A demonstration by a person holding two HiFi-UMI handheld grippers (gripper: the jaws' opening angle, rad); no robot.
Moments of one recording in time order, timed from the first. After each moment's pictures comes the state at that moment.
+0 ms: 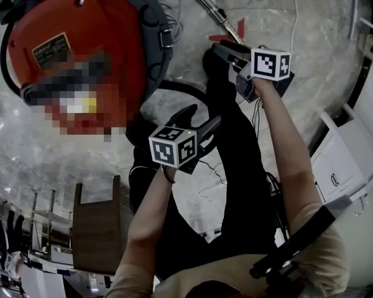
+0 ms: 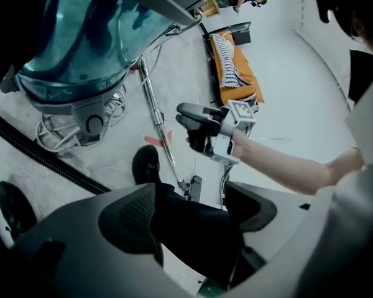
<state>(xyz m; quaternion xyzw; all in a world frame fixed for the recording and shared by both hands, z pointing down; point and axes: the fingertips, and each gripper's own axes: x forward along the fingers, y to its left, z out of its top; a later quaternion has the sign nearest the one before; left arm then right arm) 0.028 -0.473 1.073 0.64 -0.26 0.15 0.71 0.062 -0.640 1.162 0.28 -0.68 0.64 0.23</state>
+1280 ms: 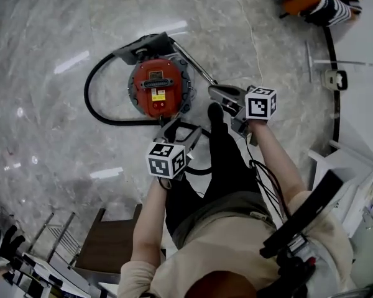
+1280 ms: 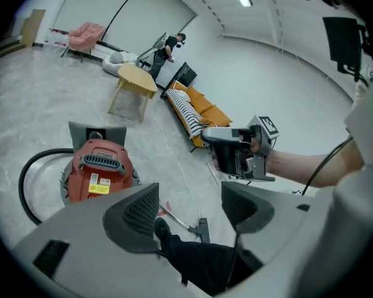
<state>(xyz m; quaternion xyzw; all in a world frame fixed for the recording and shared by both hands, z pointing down) -0.106 -0.569 0.688 0.77 -0.41 0.16 0.46 -0.054 -0.678 0.671 0.17 -0.83 0.52 0.08</state>
